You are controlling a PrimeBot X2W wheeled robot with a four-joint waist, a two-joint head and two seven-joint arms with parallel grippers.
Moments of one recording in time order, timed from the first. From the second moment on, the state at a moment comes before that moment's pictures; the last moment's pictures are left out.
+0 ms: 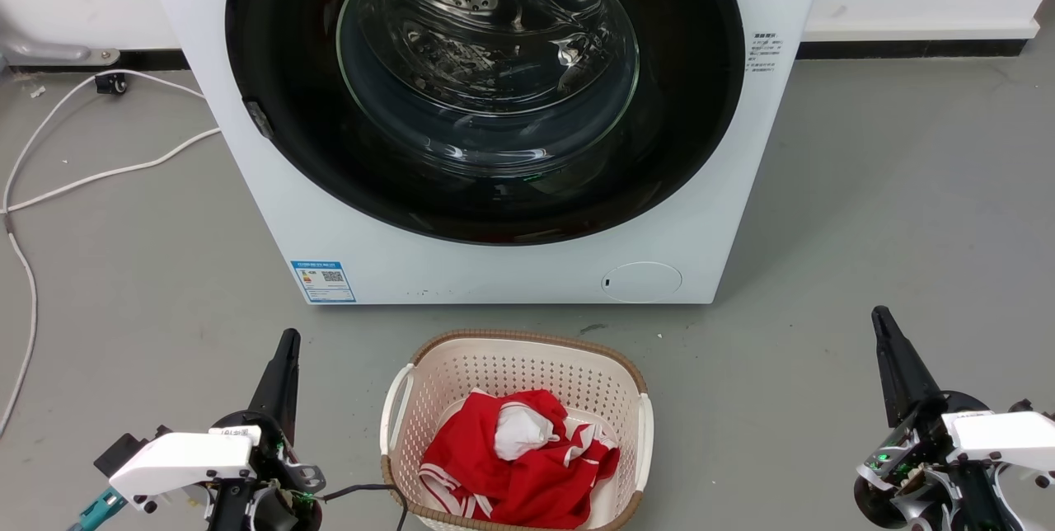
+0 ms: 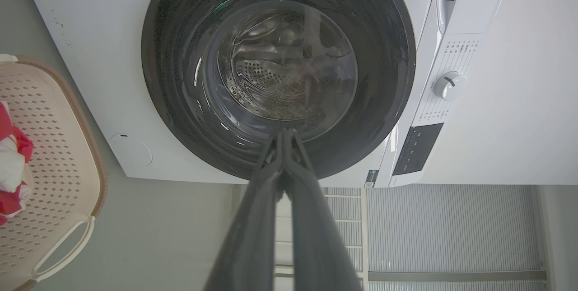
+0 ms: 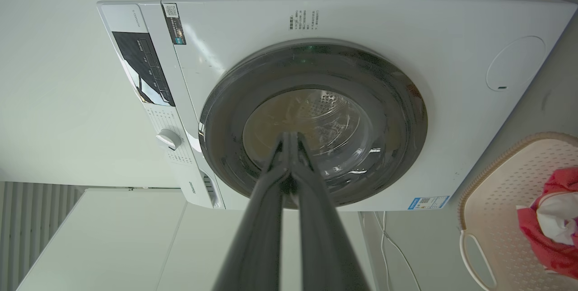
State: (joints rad) left arm -0.10 0.07 0.09 0.25 -1.63 -0.13 0.10; right arm -0.10 -0.07 -0.09 0.24 1.63 0.13 0.09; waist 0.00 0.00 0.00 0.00
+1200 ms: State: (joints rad) left arm -0.08 0.05 0.05 0.11 -1.28 -0.13 -0.03; right arm -0.05 -0.06 -0.03 0.11 1.21 0.13 -0.03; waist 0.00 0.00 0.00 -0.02
